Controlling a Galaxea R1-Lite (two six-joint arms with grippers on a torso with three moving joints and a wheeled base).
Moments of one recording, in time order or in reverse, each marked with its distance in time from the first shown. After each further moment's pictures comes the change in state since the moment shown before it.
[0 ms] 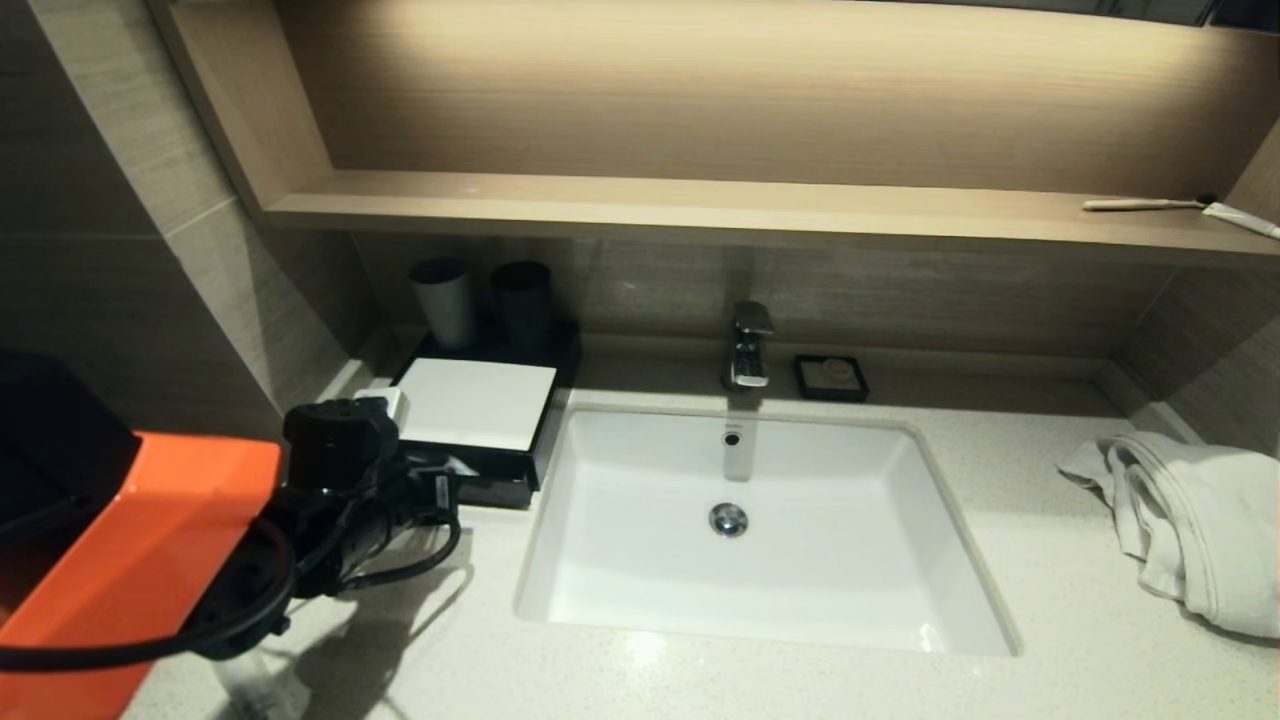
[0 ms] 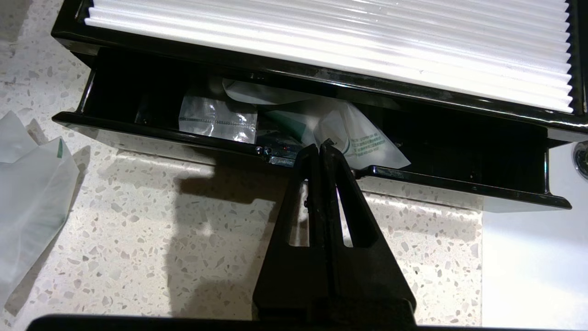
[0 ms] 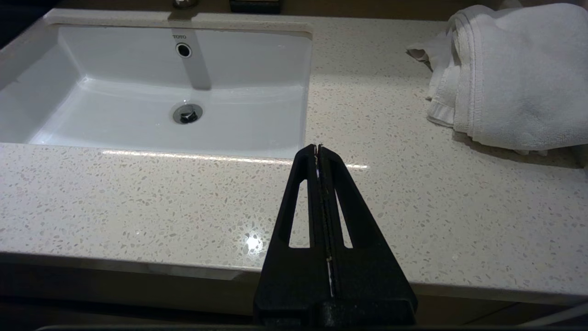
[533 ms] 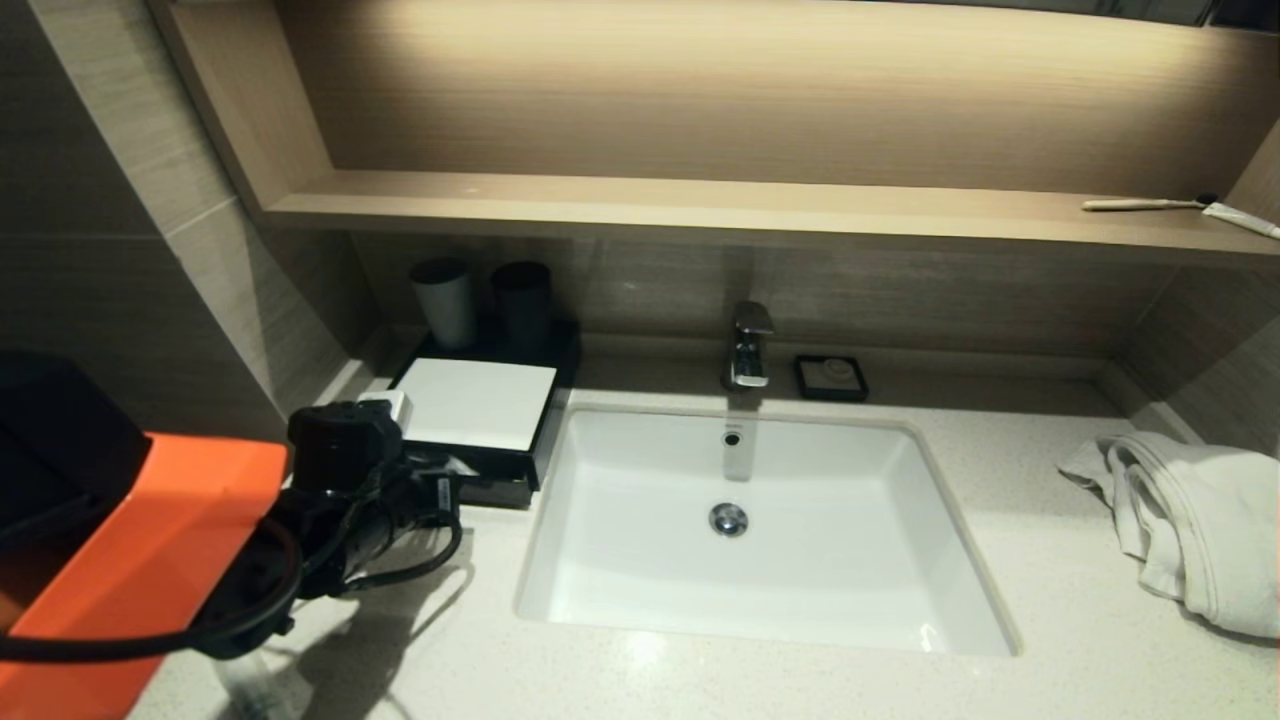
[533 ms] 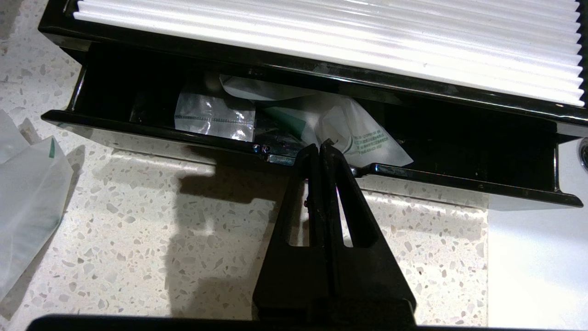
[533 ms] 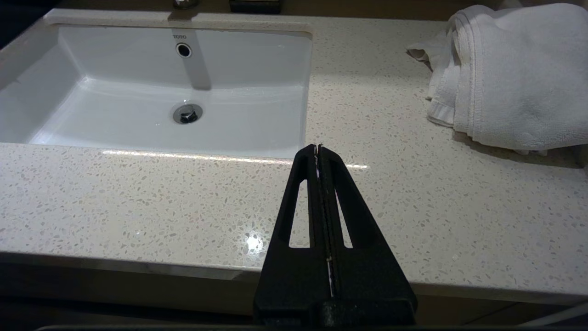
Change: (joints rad) left arm 0.001 0.015 -0.003 -0.001 -0.003 0.006; right arm 0.000 0.000 0.000 0.000 0.000 0.000
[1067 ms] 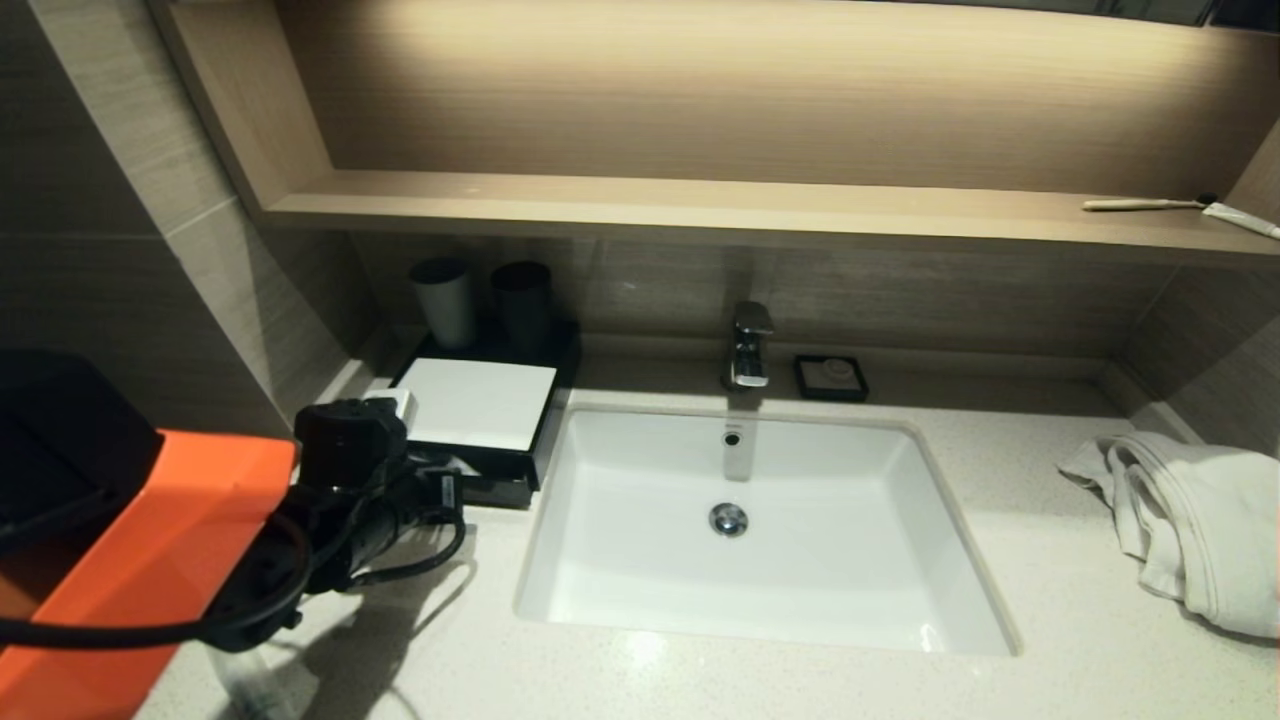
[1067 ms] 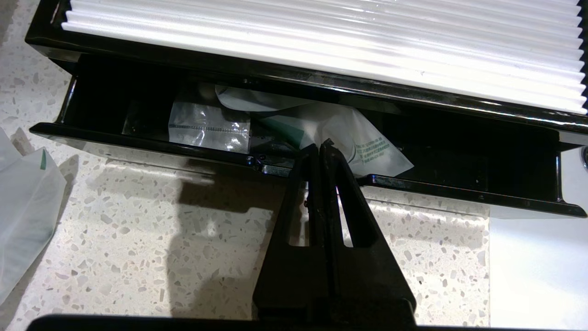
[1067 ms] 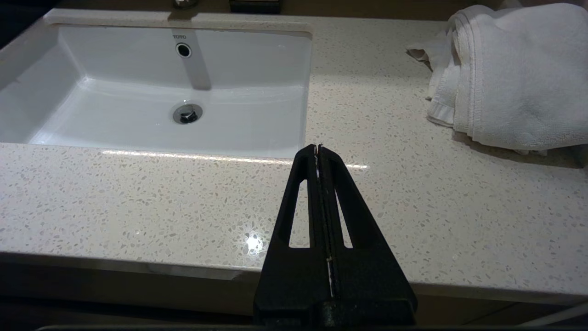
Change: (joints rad) left arm 0.000 0.015 -0.020 0.000 -0.002 0.011; right arm 0.000 0.000 0.000 0.000 0.000 0.000
